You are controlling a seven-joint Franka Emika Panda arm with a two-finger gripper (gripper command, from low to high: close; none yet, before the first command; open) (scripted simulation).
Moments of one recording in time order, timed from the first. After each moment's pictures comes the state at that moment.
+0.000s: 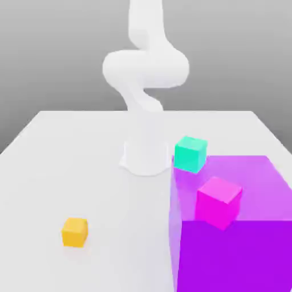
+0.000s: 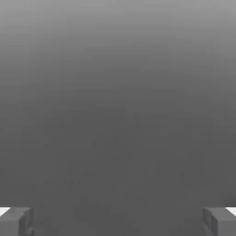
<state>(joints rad) 0.01 -0.76 0.04 -2.28 0.00 2.27 0.82</state>
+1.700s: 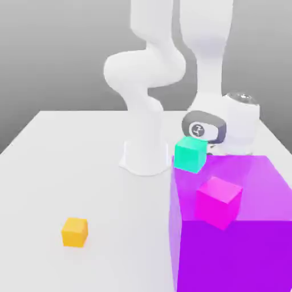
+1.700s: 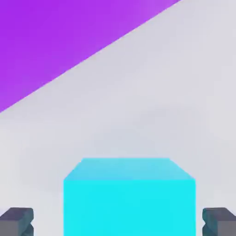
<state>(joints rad) 0.52 0.25 0.07 -2.87 -0.68 3.12 2.60</state>
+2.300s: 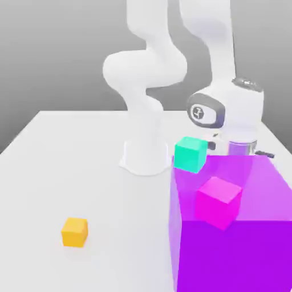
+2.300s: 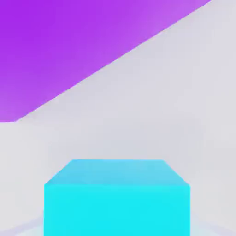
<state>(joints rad) 0.38 -0.02 0.41 -2.95 0.01 2.94 2.10</state>
